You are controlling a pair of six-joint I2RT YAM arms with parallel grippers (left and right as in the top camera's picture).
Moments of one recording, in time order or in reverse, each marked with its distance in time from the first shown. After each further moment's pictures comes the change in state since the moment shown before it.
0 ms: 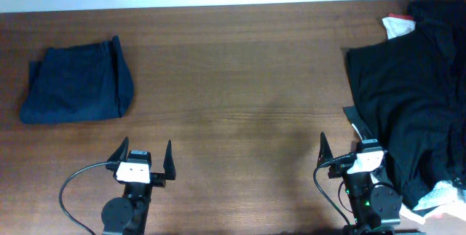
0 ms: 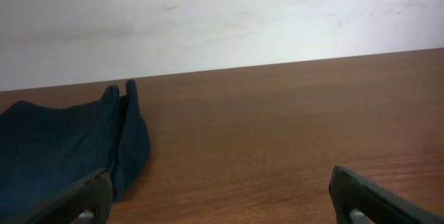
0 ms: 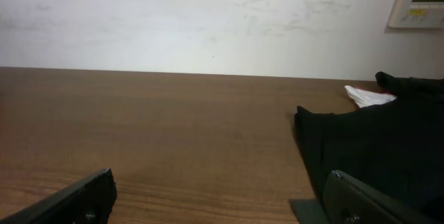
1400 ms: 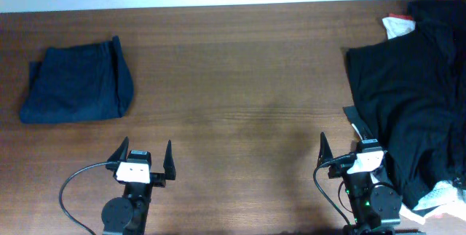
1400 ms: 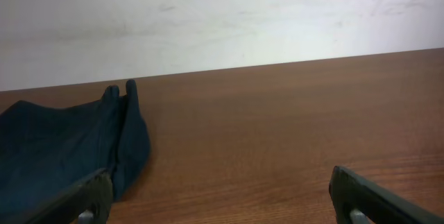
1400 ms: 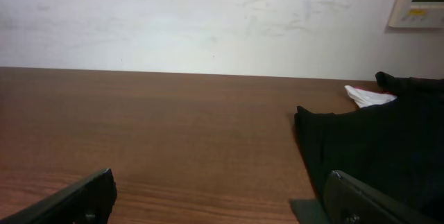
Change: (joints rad) left arm 0.000 0.000 0.000 0.000 0.000 0.000; right arm 0.000 0.000 0.000 0.000 0.000 0.000
